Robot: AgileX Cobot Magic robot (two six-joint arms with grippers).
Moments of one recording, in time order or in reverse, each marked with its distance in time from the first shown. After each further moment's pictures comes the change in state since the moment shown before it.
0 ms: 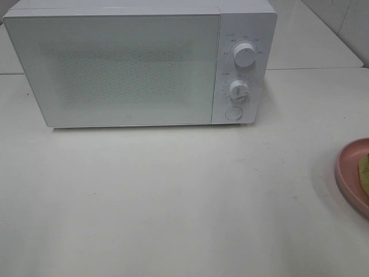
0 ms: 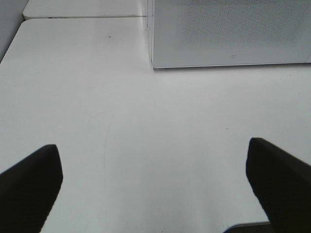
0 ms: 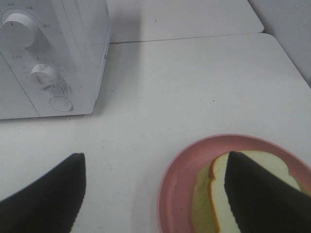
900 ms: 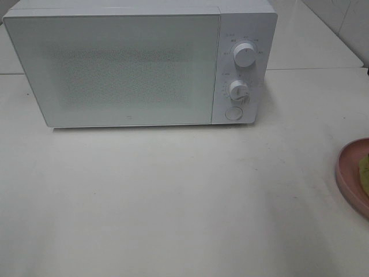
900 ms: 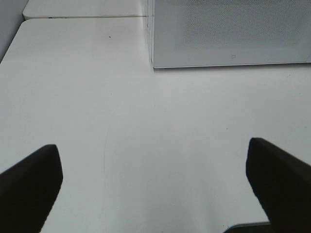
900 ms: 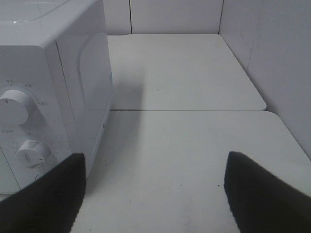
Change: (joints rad) left arm 0.000 0.000 0.000 0.000 0.000 0.000; right arm 0.000 0.315 0.002 0.009 -0.553 -0.068
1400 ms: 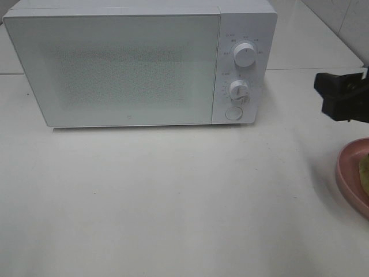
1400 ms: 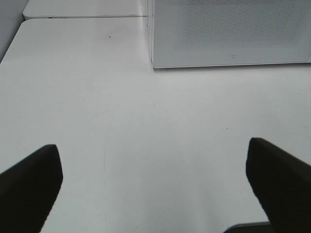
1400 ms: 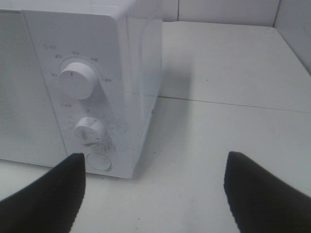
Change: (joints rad) left arm 0.000 0.000 0.000 0.000 0.000 0.000; right arm 0.215 0.182 0.000 0.115 -0.145 -0.129
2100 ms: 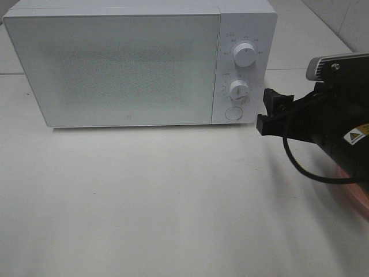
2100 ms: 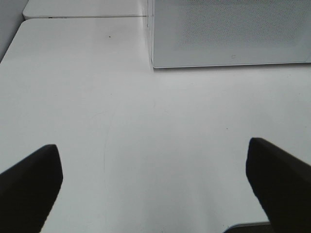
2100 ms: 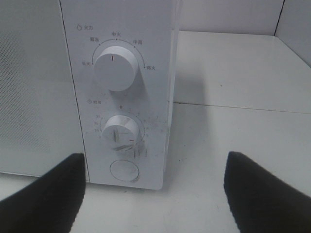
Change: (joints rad) left arm 0.000 0.000 0.000 0.000 0.000 0.000; right arm 0.426 0.426 -0.003 0.518 -0.573 -0.190
